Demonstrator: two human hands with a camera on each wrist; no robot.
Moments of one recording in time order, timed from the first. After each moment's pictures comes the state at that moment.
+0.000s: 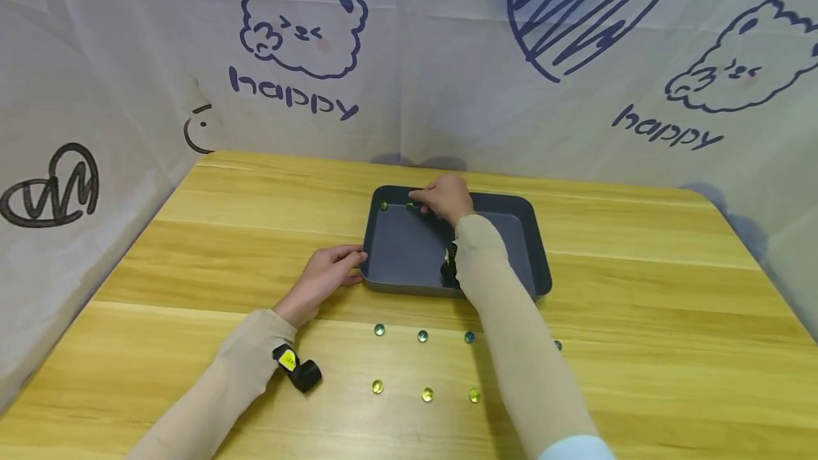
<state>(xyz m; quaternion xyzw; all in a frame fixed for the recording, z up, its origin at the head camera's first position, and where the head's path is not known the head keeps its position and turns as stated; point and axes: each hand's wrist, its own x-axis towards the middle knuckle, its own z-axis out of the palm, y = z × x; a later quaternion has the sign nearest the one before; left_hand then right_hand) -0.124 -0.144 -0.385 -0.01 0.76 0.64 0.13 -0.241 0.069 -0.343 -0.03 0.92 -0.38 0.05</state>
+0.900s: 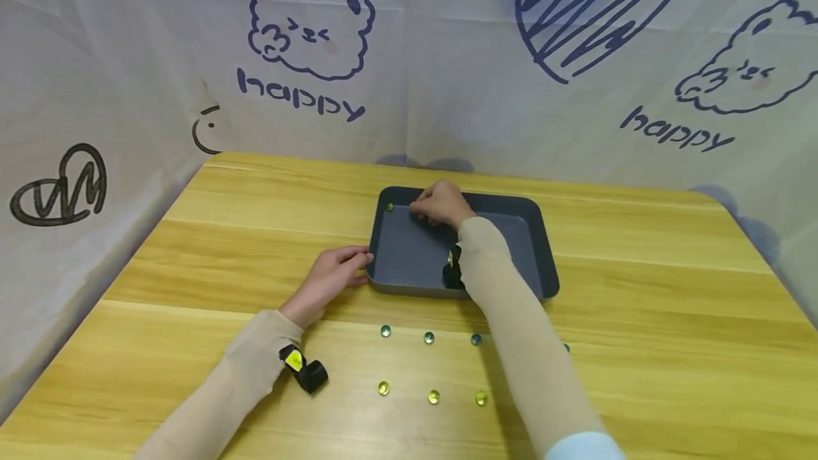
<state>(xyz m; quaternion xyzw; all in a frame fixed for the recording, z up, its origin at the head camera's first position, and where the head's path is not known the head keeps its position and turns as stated) -0.126 -0.145 -0.386 -0.02 0.76 0.64 0.13 -0.244 0.061 -0.345 -0.08 0.92 -0.37 0.12</state>
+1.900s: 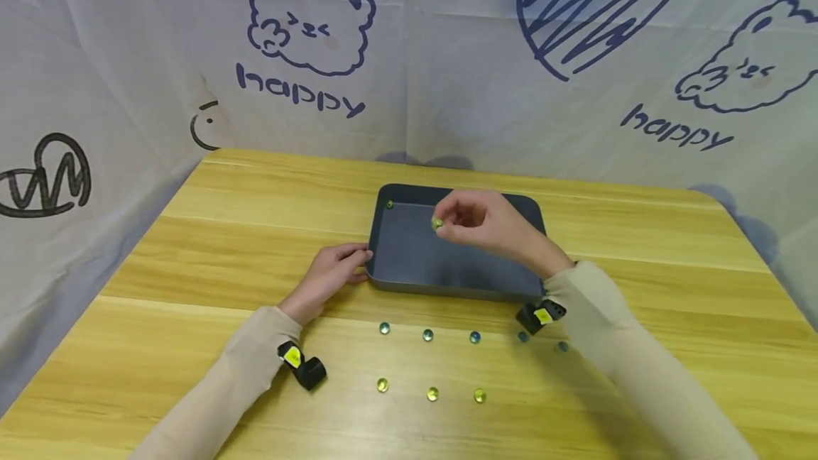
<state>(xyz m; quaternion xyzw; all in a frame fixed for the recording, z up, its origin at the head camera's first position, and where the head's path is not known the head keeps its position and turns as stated) -0.125 -0.145 -0.386 -0.01 0.75 0.65 0.12 -0.139 0.118 -0.277 -0.34 0.79 -0.51 0.09</state>
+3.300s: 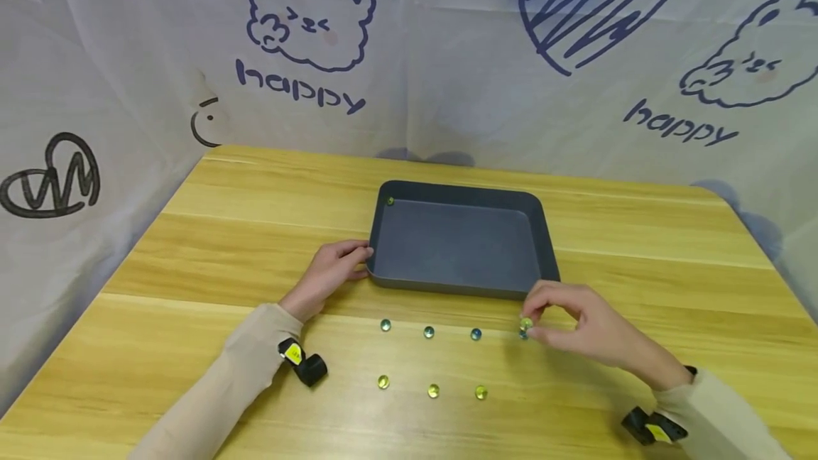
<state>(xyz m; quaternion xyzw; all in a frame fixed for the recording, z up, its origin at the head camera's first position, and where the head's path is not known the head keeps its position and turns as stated) -0.124 -0.146 -0.386 -0.01 0.76 0.64 0.12 -0.052 0.214 -0.329 -0.42 0.76 -0.49 0.04</state>
